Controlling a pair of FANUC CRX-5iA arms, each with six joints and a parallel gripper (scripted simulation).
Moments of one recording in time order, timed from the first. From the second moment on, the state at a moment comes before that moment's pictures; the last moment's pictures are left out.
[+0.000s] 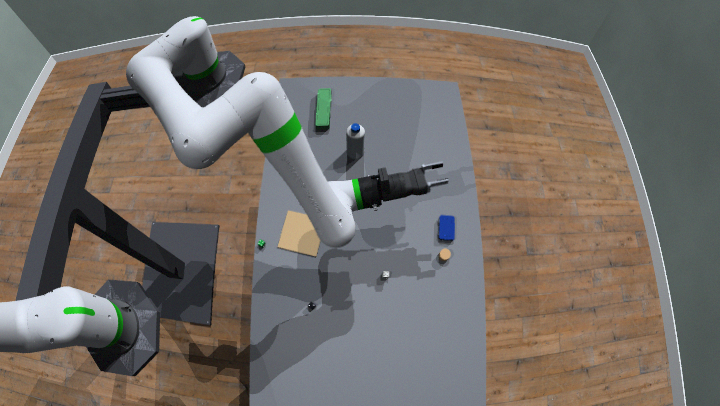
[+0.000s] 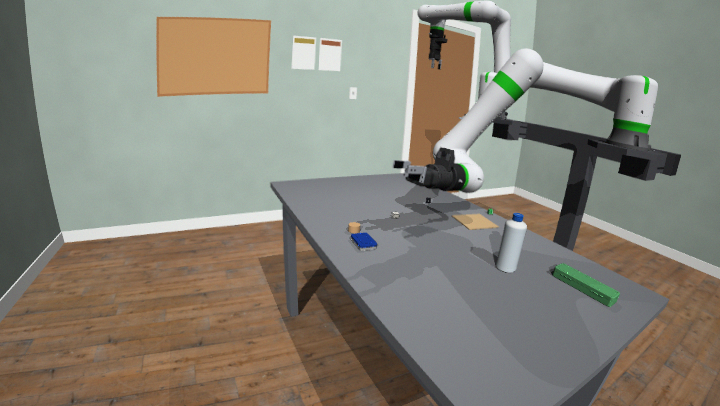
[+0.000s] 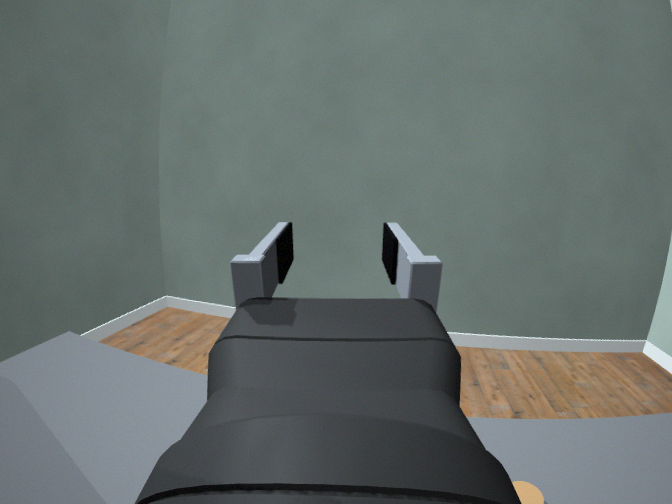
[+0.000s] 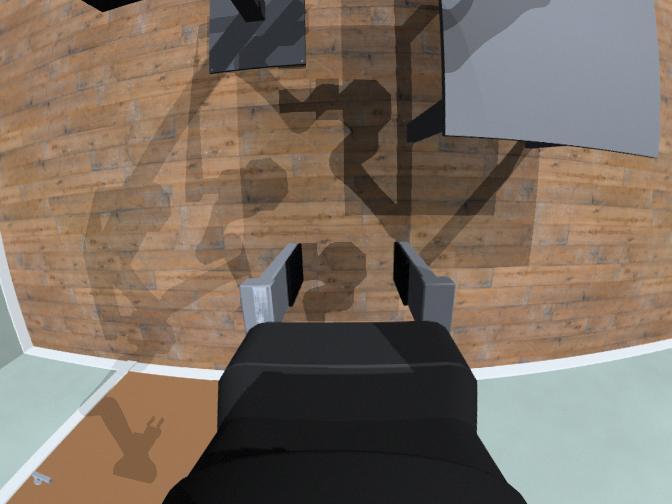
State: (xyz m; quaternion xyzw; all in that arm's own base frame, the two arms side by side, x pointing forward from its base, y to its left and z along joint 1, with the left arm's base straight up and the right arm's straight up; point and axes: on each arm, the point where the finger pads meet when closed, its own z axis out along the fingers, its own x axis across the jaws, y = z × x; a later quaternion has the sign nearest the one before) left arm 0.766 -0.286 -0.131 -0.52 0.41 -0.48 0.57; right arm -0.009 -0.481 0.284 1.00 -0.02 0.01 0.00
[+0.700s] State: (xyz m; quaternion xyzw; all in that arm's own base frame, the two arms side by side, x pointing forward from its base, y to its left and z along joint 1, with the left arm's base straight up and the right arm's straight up) left arm 0.765 -0.286 -0.131 -0.52 0.41 -0.48 0.57; right arm -0.023 -0.474 0.289 1.00 -0.02 0.00 0.00
